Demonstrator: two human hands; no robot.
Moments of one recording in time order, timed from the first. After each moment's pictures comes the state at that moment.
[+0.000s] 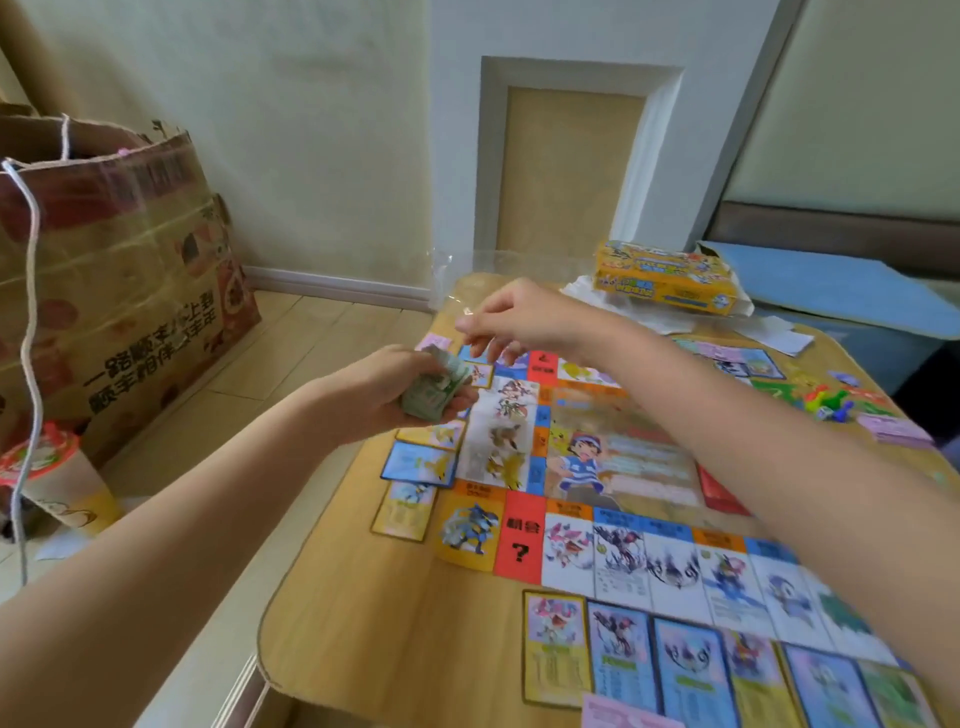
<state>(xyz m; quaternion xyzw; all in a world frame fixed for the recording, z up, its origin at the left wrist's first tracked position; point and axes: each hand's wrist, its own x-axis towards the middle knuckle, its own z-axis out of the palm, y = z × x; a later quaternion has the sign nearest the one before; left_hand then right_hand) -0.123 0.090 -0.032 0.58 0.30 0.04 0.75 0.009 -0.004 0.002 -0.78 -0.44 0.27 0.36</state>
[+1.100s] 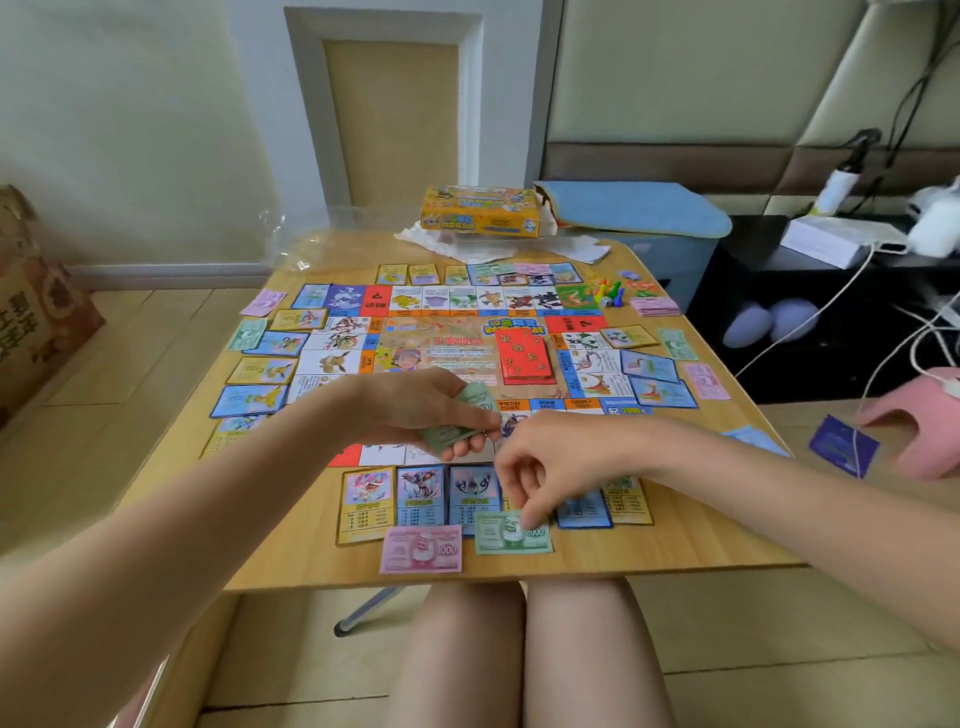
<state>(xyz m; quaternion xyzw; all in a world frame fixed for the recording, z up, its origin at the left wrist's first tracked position) -0.100 -0.088 -0.049 0.76 0.06 -0.27 0.58 -0.042 -0.257 -0.059 -0.78 -0.52 0.34 0.09</state>
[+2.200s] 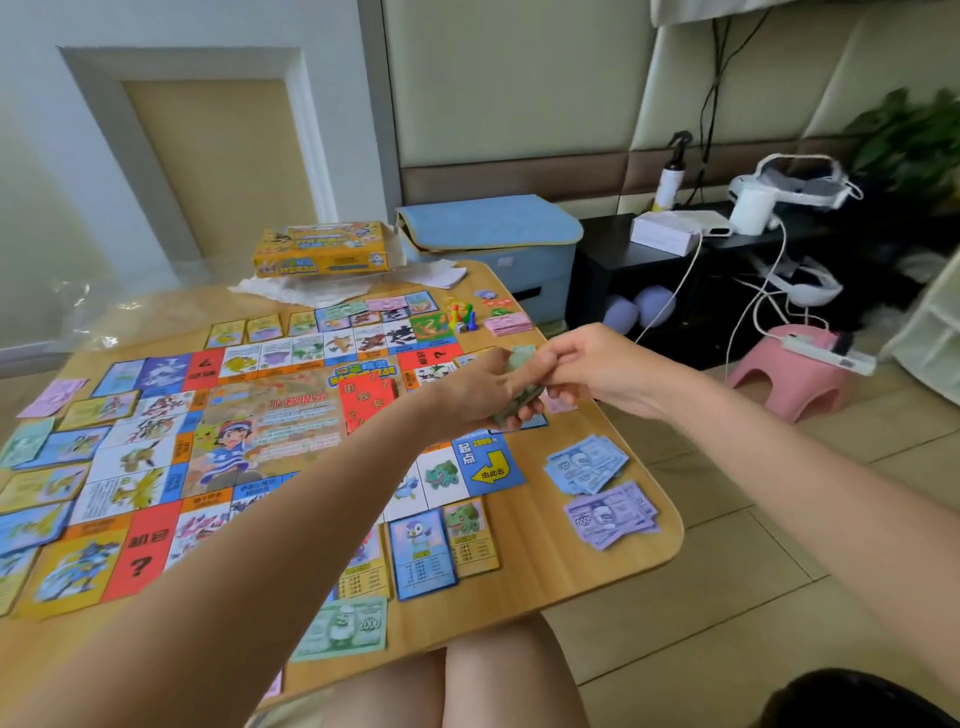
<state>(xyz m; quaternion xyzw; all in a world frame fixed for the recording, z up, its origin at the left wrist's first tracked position) 0.017 -0.249 -0.046 0.76 -0.05 -0.20 0.62 0.055 -0.396 -0.036 -0.82 -0.18 0.19 0.52</state>
